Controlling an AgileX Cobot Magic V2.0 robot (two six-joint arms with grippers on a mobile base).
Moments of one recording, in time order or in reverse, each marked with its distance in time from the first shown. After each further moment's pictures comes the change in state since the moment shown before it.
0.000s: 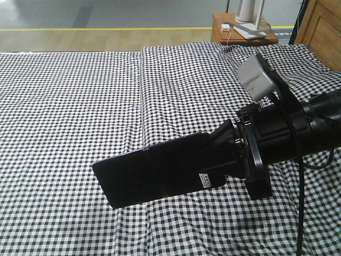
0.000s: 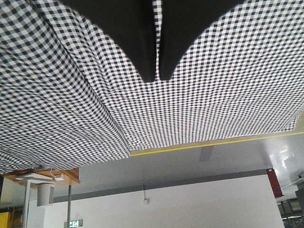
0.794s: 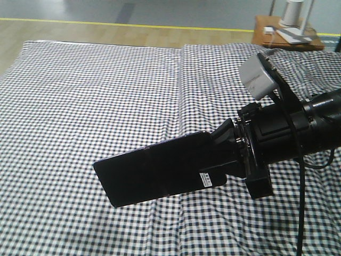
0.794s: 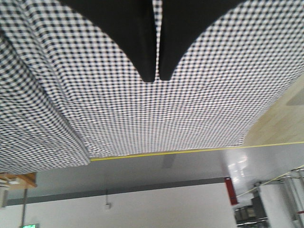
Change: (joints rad) left arm 0.000 0.000 0.000 0.000 0.000 0.000; right arm 0.000 0.000 0.000 0.001 -0.001 0.000
